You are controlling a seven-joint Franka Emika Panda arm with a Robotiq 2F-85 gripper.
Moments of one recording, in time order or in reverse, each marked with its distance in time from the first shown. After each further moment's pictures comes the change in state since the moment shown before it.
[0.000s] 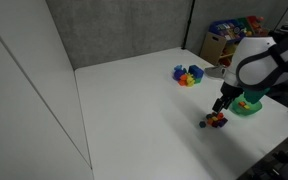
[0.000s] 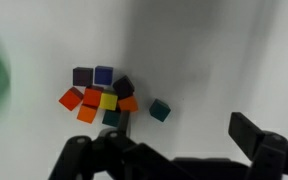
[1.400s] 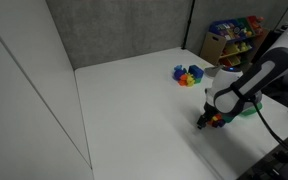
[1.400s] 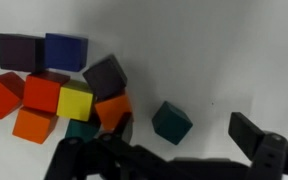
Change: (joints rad) arm -0.053 0.417 0.070 0.206 -0.069 0.248 0.005
